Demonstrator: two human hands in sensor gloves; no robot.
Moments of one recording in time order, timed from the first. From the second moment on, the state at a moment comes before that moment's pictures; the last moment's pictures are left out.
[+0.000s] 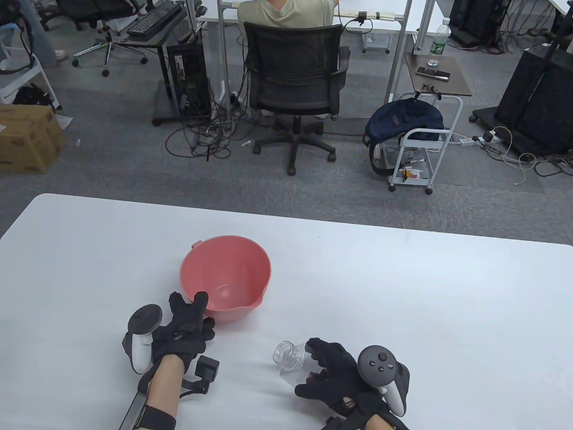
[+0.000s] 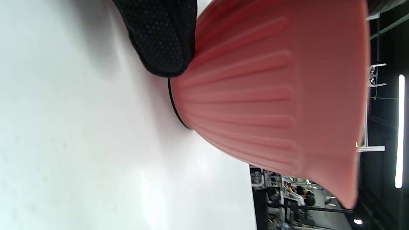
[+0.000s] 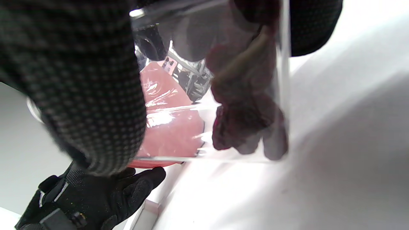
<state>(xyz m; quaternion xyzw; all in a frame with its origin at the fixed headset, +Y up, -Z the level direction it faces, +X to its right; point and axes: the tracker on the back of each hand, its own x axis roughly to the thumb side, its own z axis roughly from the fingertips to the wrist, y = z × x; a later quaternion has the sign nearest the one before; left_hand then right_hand) -0.260 -0.783 -0.390 -0.15 0.11 0.65 0.74 0.136 -0.776 -0.317 0.06 0.07 0.87 0.48</state>
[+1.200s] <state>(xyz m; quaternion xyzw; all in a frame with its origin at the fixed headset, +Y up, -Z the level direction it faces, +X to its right) -0.205 -0.749 -0.354 -0.29 -0.05 0.58 0.76 0.248 -0.766 -0.326 -0.16 -0.05 0.78 0.61</state>
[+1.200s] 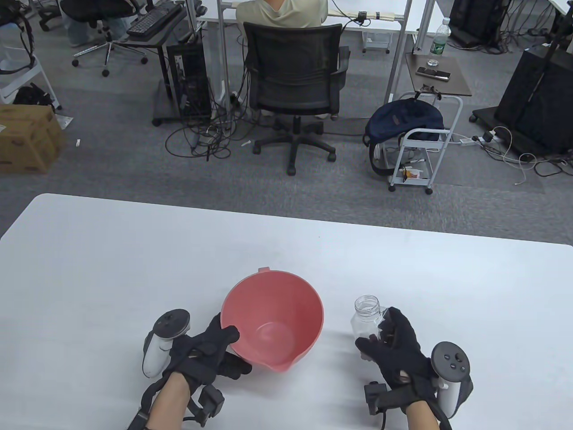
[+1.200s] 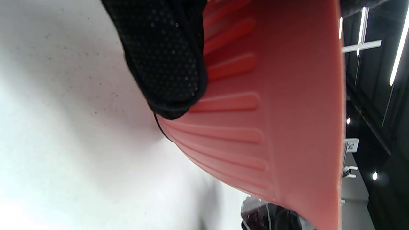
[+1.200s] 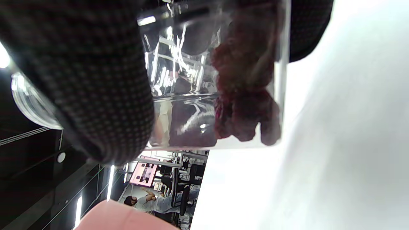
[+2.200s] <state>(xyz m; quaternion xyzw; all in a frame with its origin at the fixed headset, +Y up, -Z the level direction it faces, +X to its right) -0.195 -0.763 -0.347 -0.16 0.00 0.53 0.83 0.226 -0.745 -0.311 -0.09 -0.12 0.75 0.65</state>
